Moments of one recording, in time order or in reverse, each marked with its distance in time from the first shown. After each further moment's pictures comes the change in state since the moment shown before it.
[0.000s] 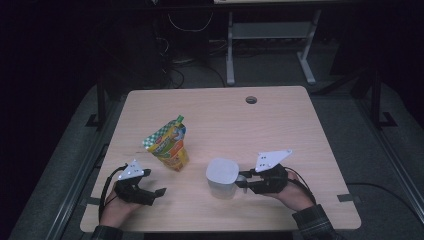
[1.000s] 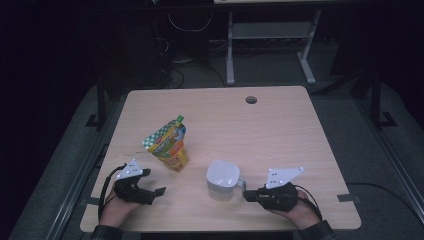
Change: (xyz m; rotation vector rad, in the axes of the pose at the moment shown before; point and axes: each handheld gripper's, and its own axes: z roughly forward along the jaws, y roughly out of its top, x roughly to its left) left arm 0.001 0.001 -0.001 -0.013 -0.010 -0.019; right arm 0.030 -0.035 -0.013 -0.010 0.012 0.090
